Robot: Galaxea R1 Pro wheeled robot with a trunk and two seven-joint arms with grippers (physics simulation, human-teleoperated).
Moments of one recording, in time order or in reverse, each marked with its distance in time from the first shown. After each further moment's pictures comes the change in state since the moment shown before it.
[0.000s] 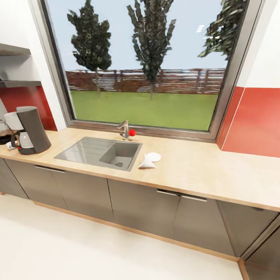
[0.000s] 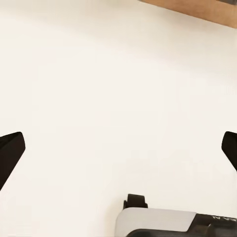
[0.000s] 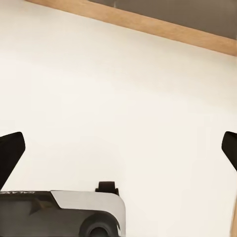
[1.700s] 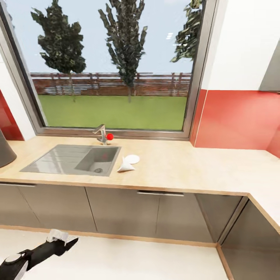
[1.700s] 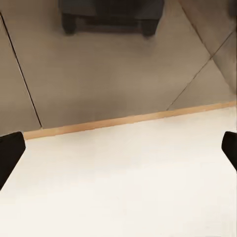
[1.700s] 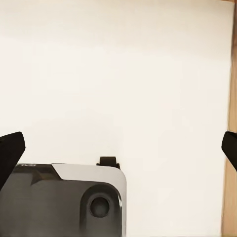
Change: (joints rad) left arm -0.245 0.298 0.005 -0.190 0.056 0.174 -0.744; right arm 0.000 0.002 0.004 0.104 0.004 0.001 0.004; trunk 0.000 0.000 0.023
